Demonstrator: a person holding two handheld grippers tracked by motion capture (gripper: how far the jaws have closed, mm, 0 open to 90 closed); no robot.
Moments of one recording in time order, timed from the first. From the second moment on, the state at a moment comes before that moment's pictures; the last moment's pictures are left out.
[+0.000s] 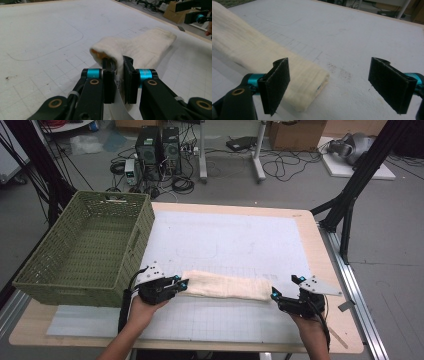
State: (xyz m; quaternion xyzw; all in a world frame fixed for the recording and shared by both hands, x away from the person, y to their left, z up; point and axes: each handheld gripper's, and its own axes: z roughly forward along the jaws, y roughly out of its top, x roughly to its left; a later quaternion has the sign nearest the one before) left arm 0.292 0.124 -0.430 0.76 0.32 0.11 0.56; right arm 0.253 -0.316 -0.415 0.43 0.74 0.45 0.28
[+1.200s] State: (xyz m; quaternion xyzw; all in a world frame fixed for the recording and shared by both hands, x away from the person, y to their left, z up) left arm 0.286 0.125 -0.427 0.76 0.29 0.14 0.56; right arm 0.272 -0.294 -0.450 0.43 0.80 0.39 0.17
